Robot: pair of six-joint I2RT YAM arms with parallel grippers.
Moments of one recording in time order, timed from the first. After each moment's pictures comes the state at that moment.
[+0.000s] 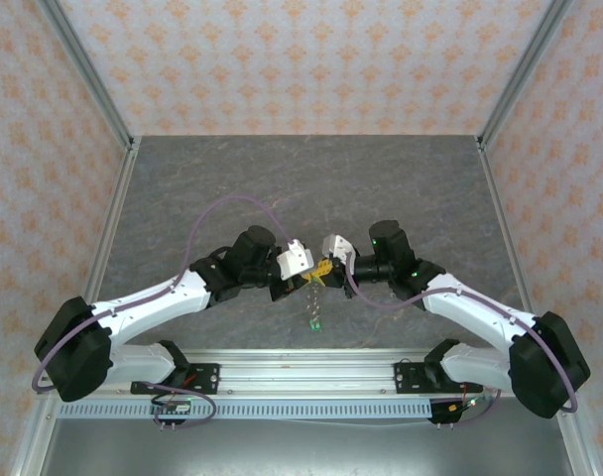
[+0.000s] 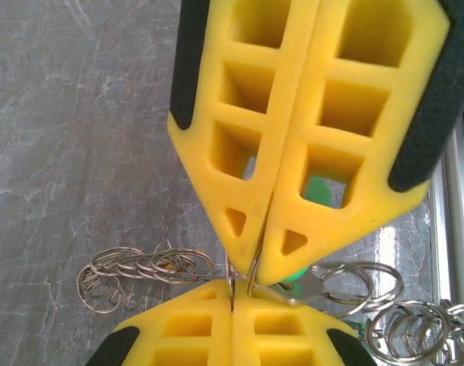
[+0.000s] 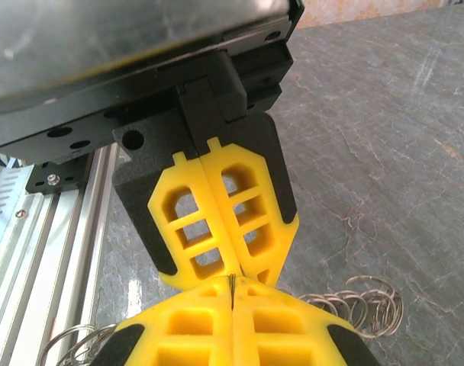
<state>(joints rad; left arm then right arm) -0.75 1.25 0.74 -0.16 0.37 0.34 0.63 1.14 0.60 0.01 -0.75 -0.32</state>
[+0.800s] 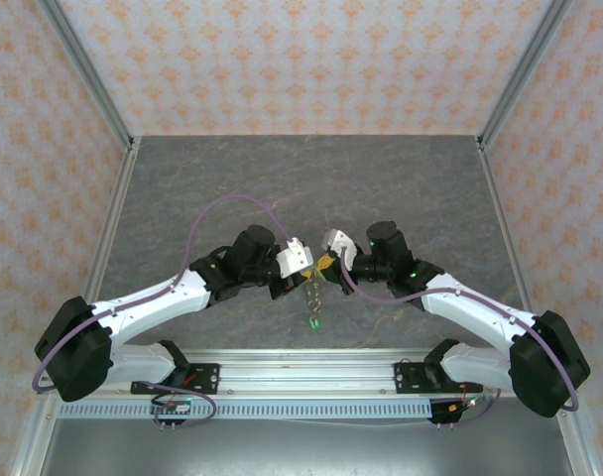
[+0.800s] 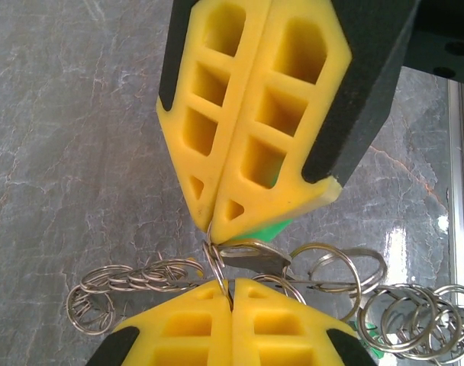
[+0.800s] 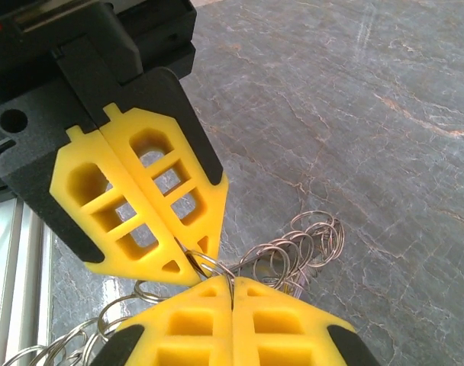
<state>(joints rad) -0.75 1.25 0.74 -0.16 0.34 0.33 0.64 1.14 0.61 -0.02 -0.55 -0.23</state>
